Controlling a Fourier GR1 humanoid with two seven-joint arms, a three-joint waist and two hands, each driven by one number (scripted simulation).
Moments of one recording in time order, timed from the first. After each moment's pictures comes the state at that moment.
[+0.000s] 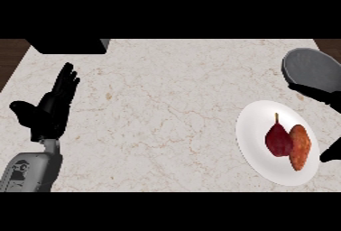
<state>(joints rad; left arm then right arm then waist) -0.23 0.25 0.02 -1.48 0.08 0.14 0.09 -0.28 -0.73 0.00 -1.36 0.41 0.61 -0.24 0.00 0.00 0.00</state>
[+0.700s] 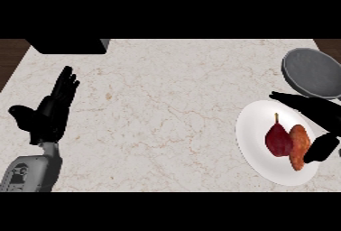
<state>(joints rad) -0.21 0.23 0.05 -1.48 0.06 0.10 0.07 -0.28 -0.64 0.09 -1.38 0.67 0.58 -0.17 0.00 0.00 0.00</state>
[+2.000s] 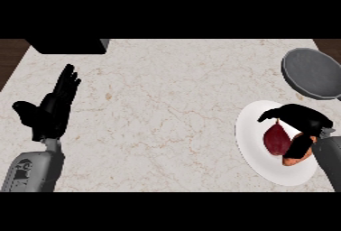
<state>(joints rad) -0.24 0.19 0.10 -1.45 0.01 0.06 0.07 -0.36 -0.52 0.12 -1.12 0.96 0.56 -0.34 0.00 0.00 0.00</state>
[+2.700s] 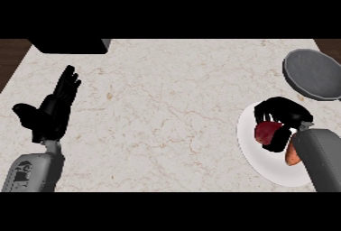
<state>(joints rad) -0.23 0.18 0.10 -1.46 0.00 0.05 0.07 -0.43 -0.39 0.05 -1.01 1.04 0.43 -0.27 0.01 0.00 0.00</state>
